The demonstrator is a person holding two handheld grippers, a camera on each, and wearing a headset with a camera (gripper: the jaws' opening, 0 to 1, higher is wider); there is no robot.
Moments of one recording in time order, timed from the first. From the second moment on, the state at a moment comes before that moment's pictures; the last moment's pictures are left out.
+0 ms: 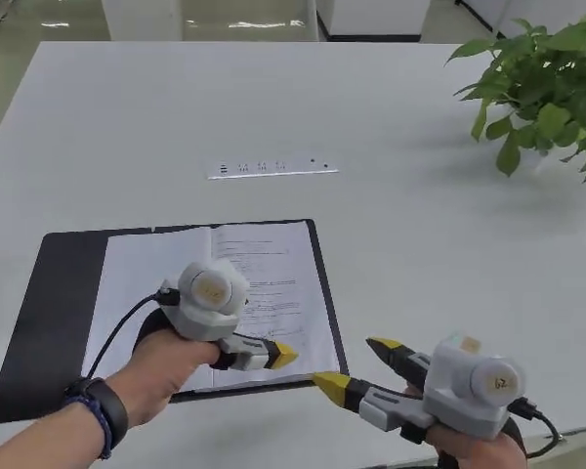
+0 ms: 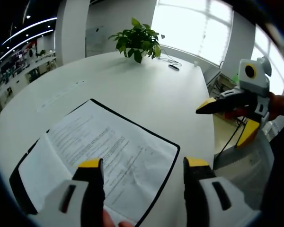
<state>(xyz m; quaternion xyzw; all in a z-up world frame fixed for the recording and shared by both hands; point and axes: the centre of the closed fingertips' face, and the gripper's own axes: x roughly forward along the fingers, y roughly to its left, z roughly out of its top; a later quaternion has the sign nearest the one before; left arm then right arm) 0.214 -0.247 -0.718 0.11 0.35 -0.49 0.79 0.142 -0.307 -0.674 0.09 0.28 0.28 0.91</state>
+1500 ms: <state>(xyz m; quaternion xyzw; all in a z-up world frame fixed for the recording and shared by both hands) 0.227 -0.282 -0.782 0.18 0.35 -0.48 0.78 0.162 -0.315 -0.694 0.12 0.30 0.28 0.90</state>
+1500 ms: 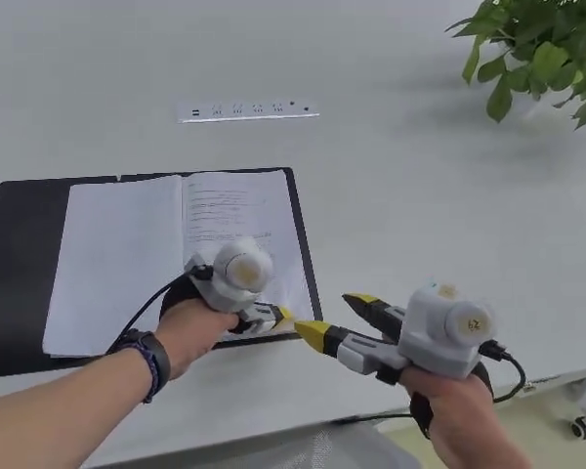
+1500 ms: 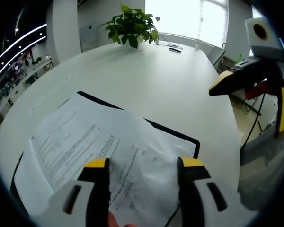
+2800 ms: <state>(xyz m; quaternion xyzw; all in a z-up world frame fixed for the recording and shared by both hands) 0.237 -0.277 -0.781 0.14 0.34 -0.46 0.80 0.240 -0.292 -0.739 0.16 0.34 0.32 0.87</state>
